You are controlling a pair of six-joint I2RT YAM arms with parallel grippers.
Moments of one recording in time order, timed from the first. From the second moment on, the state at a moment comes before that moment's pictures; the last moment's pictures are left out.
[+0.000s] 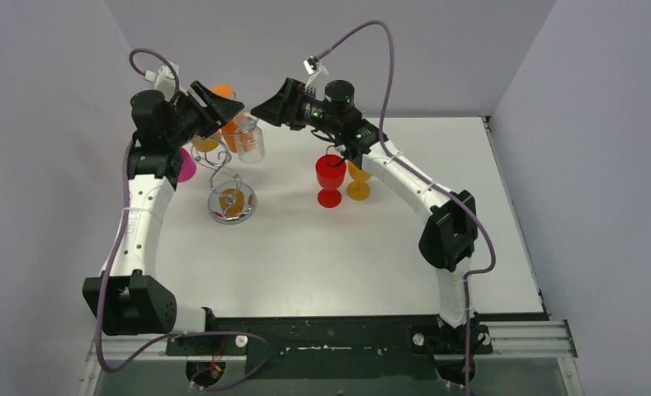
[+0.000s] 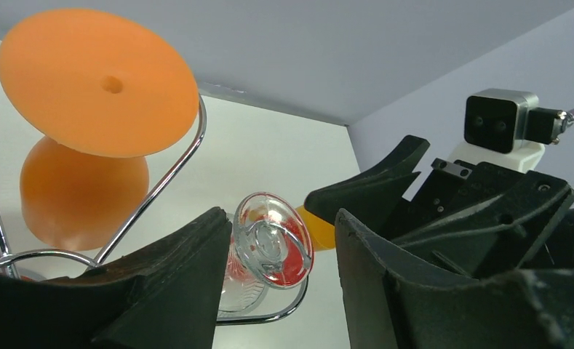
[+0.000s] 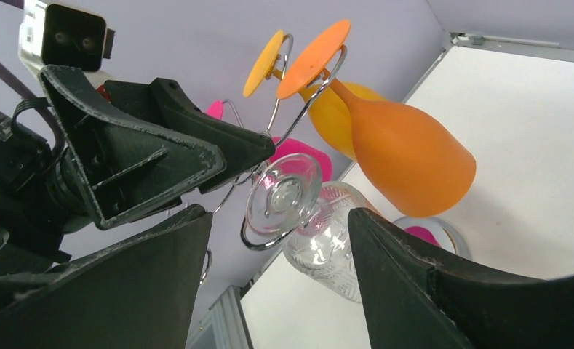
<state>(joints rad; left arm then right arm) 0.02 1.39 1.40 -0.15 0.50 -0.75 0.67 2.01 1.95 0.07 -0.42 0.79</state>
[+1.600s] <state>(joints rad) 0.02 1.05 1.31 -0.55 0.51 -0.38 0.67 2.22 2.23 -0.04 -0.49 0.86</state>
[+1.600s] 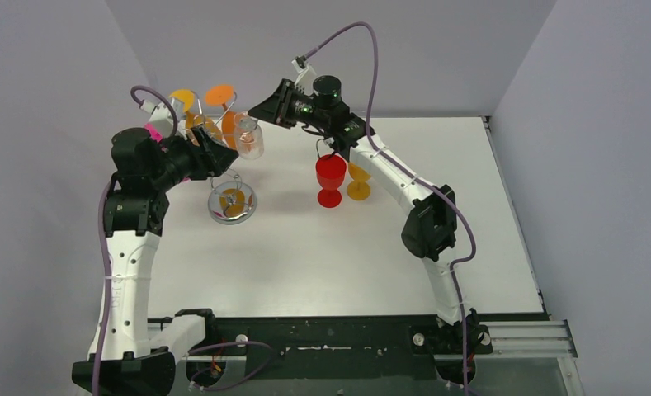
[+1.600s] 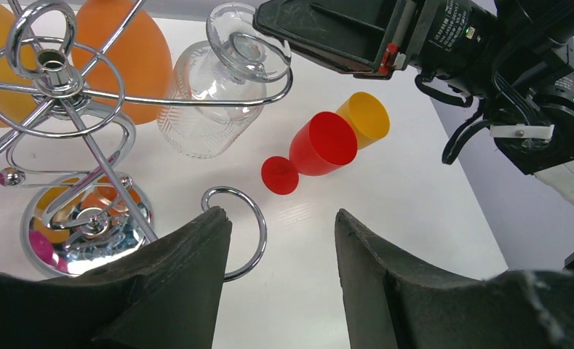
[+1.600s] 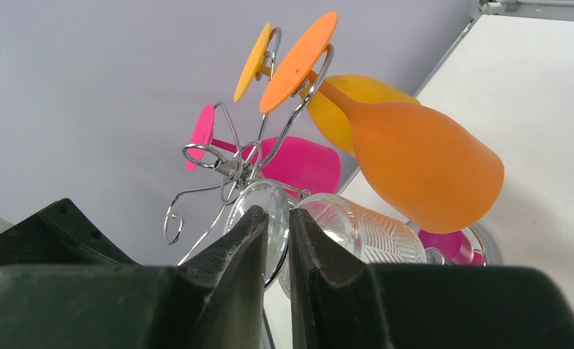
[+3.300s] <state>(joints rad) 0.02 1.03 1.24 -0.46 0.41 -0.33 0.68 2.16 2.14 -0.05 -0.51 0.93</state>
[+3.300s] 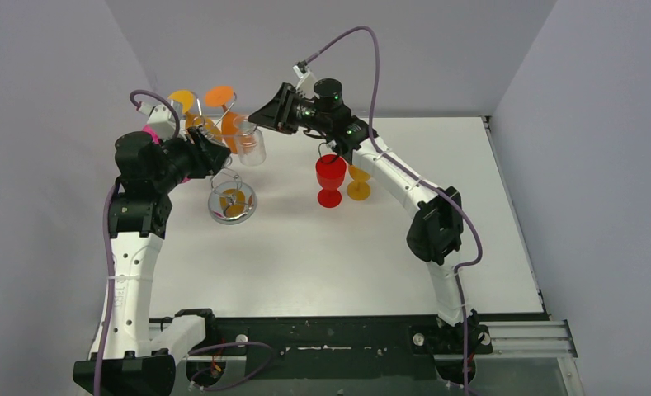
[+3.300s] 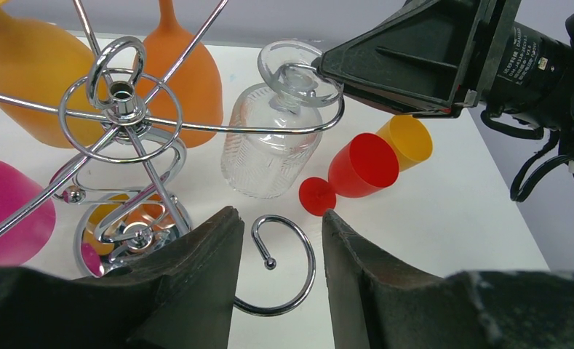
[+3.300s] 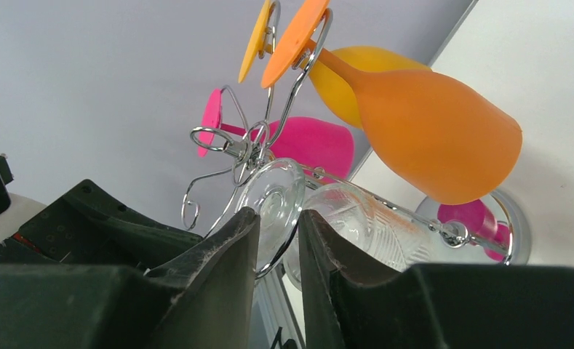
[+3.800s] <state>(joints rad) 0.02 1.04 1.24 -0.46 0.41 -0.33 0.68 2.16 2.20 -0.09 -0.48 0.91</state>
